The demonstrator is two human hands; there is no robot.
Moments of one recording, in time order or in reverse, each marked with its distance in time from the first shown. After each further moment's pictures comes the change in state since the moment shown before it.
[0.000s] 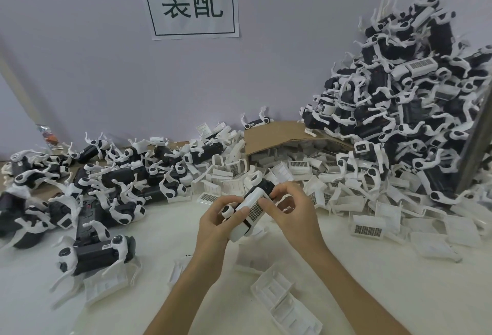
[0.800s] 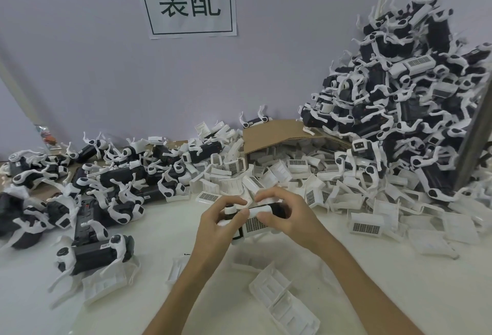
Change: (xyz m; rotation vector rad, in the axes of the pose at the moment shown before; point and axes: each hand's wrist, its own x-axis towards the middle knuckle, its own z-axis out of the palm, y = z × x) left_hand -0.002 0.000 -0.001 0.327 -0.035 0.187; right_hand 0.005 -0.004 -0.019 0.025 -0.430 0.070
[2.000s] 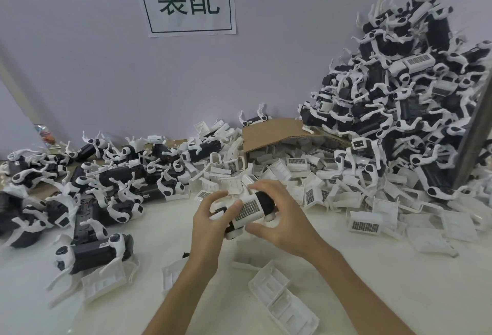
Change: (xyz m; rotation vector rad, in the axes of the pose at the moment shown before) left_hand 0.006 -0.007 0.001 -0.139 0.195 -0.230; right_hand -0.002 0.005 0.014 -0.221 0.042 -0.180
